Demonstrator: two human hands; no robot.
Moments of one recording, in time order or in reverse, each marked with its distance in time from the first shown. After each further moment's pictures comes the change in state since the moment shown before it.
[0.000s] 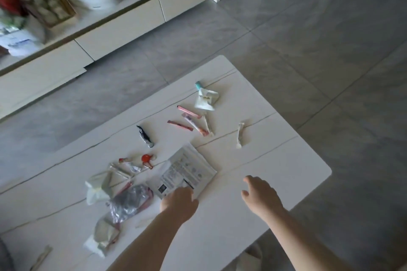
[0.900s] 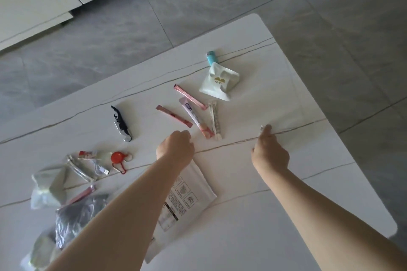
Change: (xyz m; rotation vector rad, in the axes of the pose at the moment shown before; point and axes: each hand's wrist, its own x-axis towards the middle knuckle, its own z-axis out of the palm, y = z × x) left_hand 0.218 0.028 -0.046 -0.136 0.243 -0.152; right_hand 0.254 -0.003 0.003 -0.104 0.199 0.155
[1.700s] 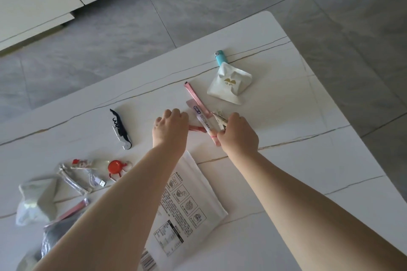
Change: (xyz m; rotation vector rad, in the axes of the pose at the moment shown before) left_hand 0.051 -0.016 -0.011 0.269 0.261 0.151; right_hand 0.021 -0.097 0.004 0.247 0.058 -0.205
